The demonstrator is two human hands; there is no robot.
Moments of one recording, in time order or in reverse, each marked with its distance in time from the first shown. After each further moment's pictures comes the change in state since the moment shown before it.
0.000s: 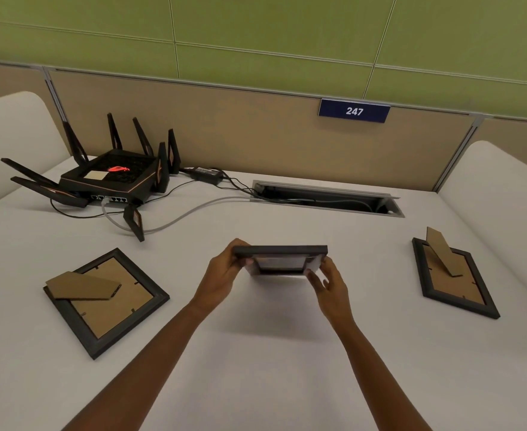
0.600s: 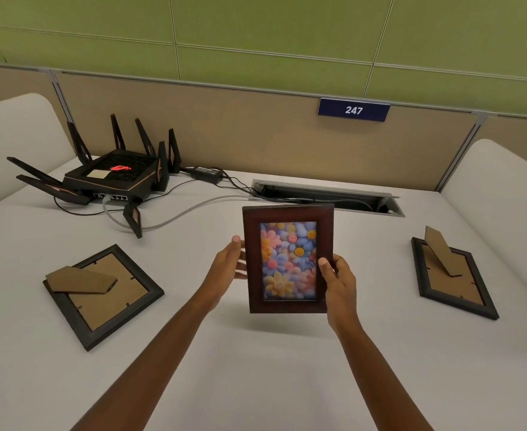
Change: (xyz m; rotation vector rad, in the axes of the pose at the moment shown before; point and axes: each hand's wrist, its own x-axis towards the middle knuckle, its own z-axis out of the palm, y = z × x) left_hand 0.002 0.025 0.028 -0.156 0.068 -0.373; right_hand -0.009 -0.017 -0.016 0.331 0.134 0.097
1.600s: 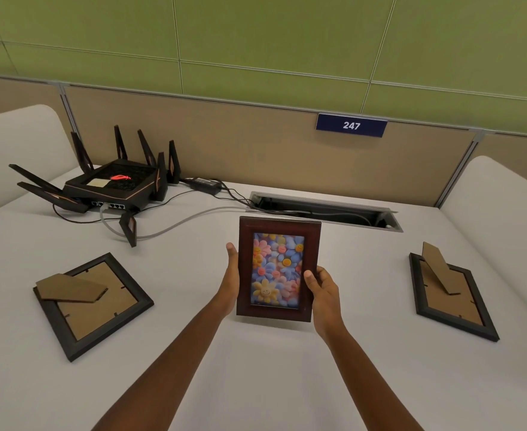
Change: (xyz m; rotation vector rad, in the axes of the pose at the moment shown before) left_hand 0.018 -0.002 0.040 -0.294 0.003 -0.247; right_hand 0.027 0.022 0.003 0.087 -0.154 0.105
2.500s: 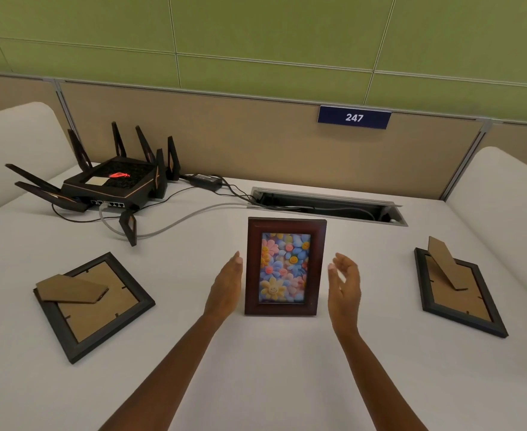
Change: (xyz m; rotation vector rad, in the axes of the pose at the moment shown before) left_hand 0.024 -0.042 -0.031 0.582 0.197 0.208; right_hand 0.016 0.013 -0.022 -0.248 0.307 -0.323
